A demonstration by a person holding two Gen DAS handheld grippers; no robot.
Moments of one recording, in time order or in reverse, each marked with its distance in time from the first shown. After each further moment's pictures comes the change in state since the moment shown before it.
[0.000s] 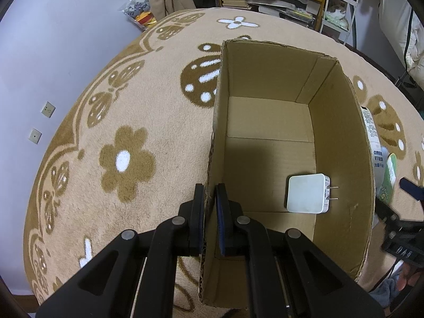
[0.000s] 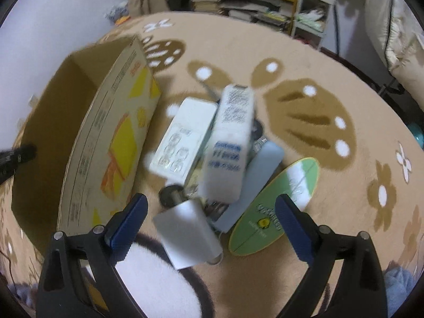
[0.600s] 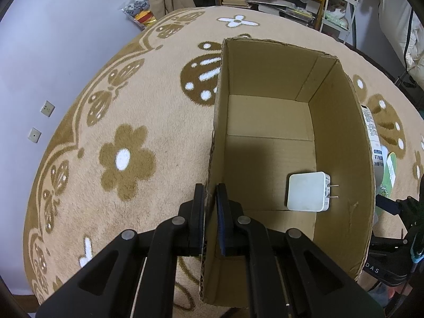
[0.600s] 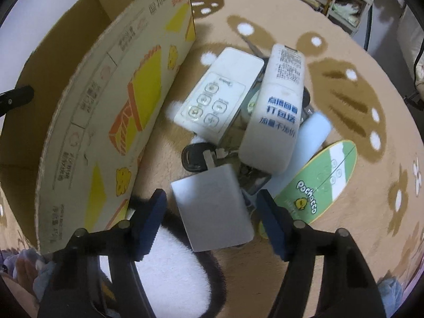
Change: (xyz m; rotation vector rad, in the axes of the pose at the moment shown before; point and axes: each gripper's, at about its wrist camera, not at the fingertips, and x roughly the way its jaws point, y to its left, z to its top) left arm 0.000 0.002 -0.001 0.002 0.008 0.000; right arm 0.029 0.027 -0.015 -0.128 0.159 0.017
